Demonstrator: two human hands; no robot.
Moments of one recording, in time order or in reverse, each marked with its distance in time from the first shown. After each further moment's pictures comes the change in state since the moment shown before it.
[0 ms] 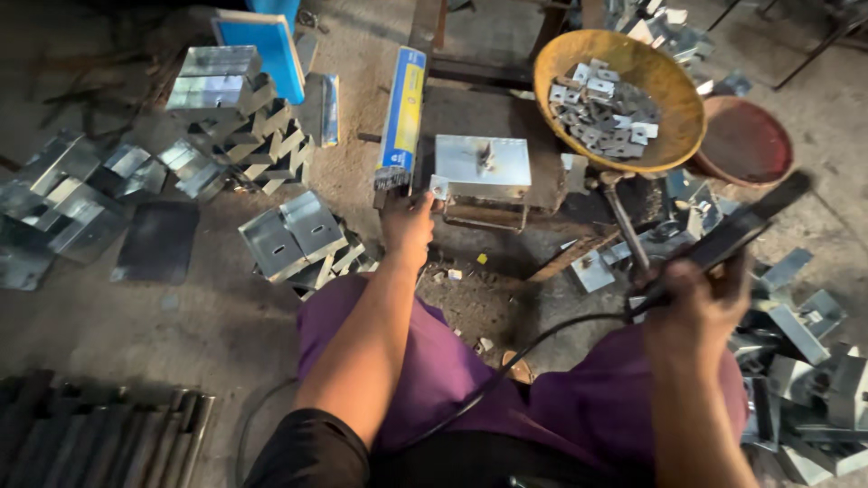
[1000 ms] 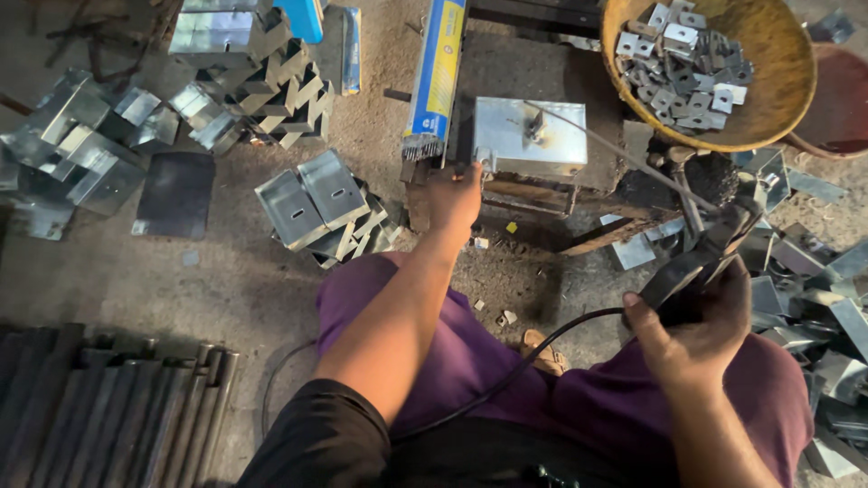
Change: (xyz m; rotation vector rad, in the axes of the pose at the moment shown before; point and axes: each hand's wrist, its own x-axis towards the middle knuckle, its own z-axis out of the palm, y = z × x) left_hand 0.027 -0.039 0.023 0.436 0.162 0.271; right_hand -0.025 0.011 0.060 -0.611 -0.174 -0.020
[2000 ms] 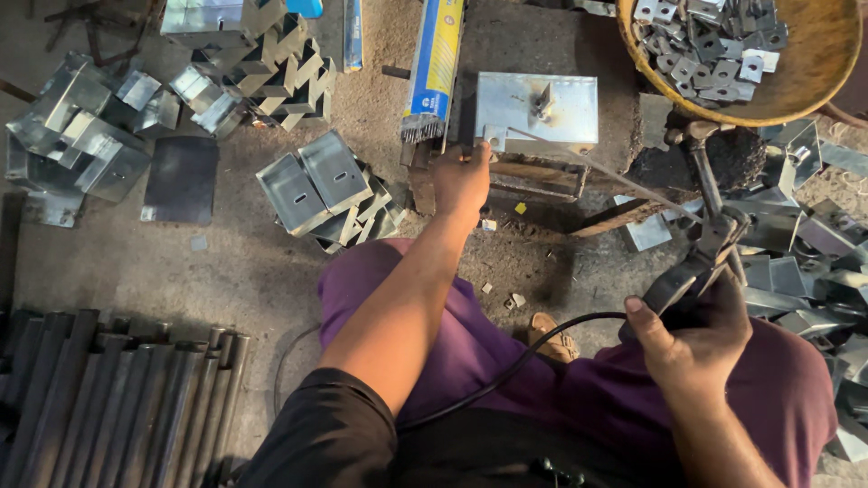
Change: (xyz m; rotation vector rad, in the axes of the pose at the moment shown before) left_hand -0.010 0.025 -0.001 -0.135 -0.026 -0.178; right_hand -0.026 0.021 -0.008 0.055 -0.053 0.113
